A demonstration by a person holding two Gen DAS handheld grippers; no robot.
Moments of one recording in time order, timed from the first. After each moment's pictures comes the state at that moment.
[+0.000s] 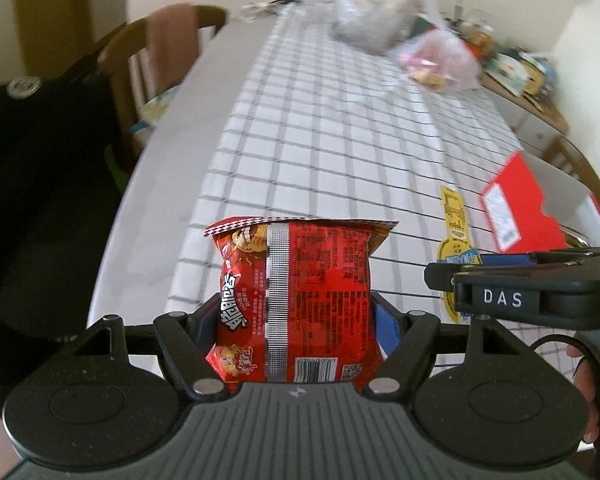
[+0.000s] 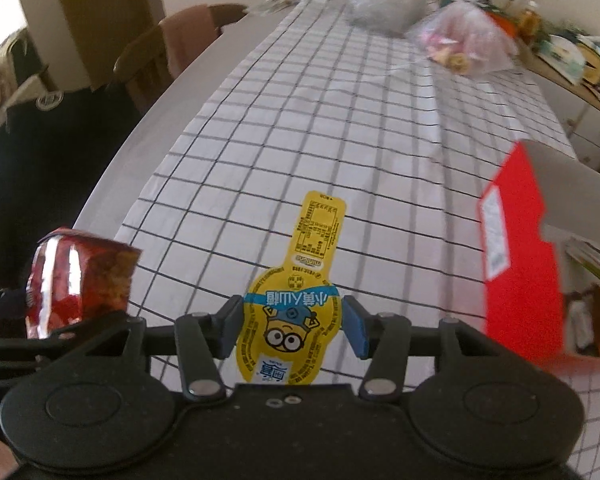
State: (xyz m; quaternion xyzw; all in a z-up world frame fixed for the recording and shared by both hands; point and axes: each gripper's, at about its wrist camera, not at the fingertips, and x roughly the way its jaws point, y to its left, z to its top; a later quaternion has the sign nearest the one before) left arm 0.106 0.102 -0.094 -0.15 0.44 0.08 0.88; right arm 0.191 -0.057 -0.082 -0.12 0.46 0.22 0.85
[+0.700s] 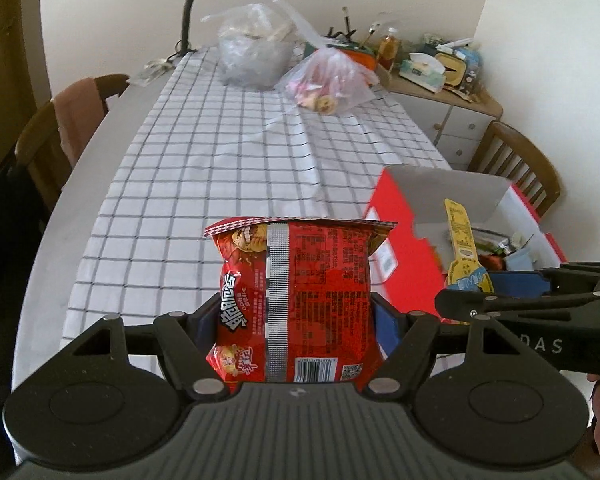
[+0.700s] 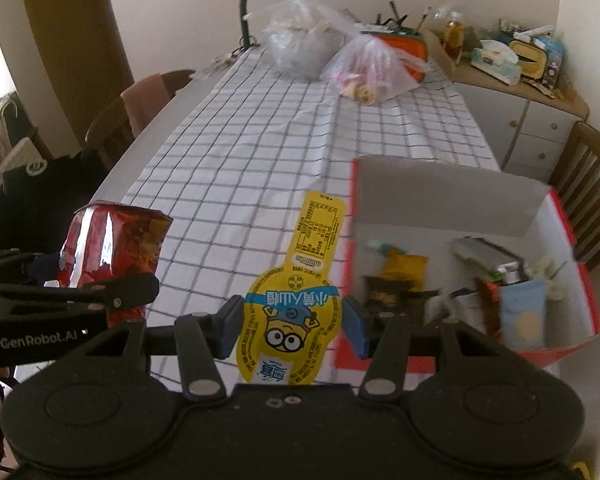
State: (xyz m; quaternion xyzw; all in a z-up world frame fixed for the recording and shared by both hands) left arm 0.156 -0.039 -0.033 -0.09 0.40 0.02 0.91; right arm 0.209 -0.222 -0.026 -0.07 0.41 0.22 0.88
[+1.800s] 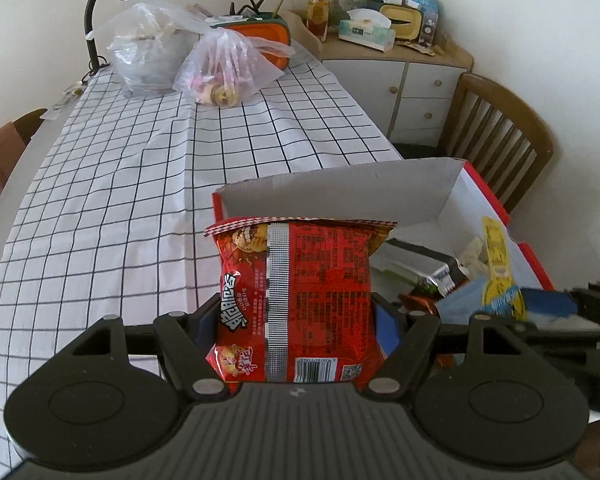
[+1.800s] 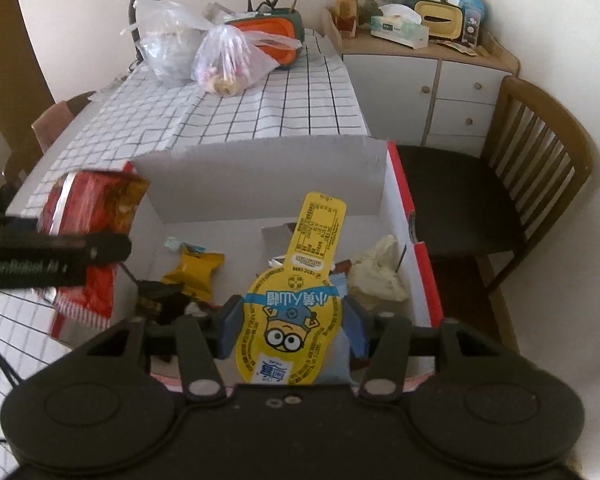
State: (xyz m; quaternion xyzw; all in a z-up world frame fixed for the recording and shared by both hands) left arm 0.296 -0.209 -0.057 -0.02 0.44 0.00 0.90; right arm 0.297 -0.394 -0.072 -0.04 0.42 0.15 0.89
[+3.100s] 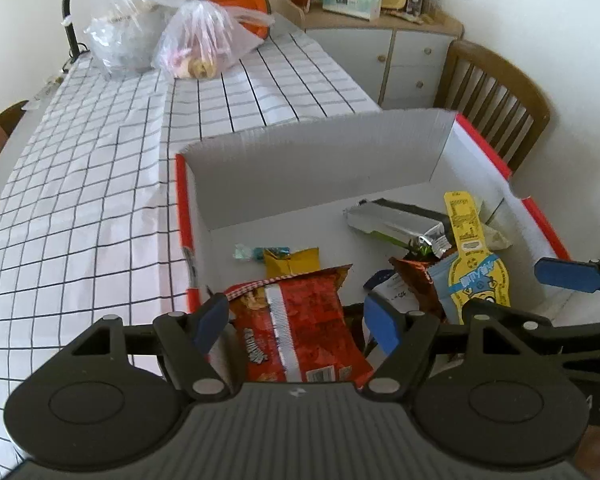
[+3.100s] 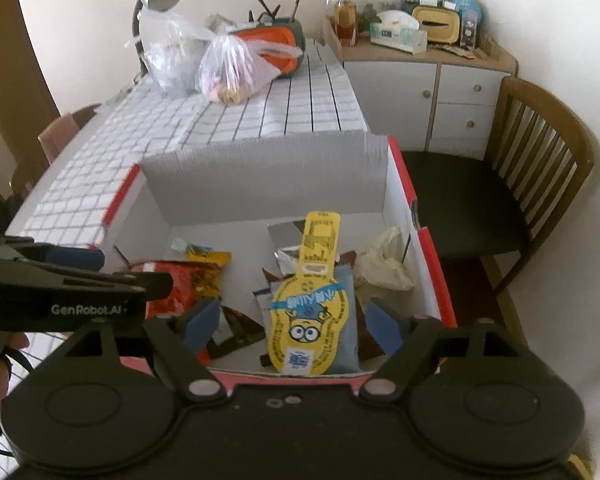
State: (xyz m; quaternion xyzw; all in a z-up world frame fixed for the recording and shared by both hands) left arm 0.292 -0.227 -0.083 -0.01 0.46 -0.01 0.89; right arm 0.279 -0.403 -0.072 -0.01 0.40 0.16 0.90
